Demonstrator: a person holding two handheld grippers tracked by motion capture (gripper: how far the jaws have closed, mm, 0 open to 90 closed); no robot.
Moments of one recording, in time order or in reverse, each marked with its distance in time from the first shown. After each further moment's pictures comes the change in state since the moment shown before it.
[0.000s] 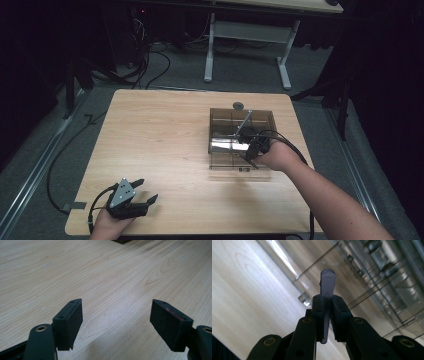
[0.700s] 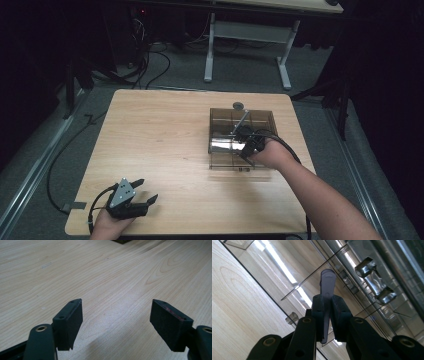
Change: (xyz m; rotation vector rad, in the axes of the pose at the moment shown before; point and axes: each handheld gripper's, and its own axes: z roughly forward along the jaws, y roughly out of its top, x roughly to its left) left arm 0.000 0.000 0.000 0.001 0.000 0.000; right arm -0.009 0.010 0.022 -0.031 -0.002 0.001
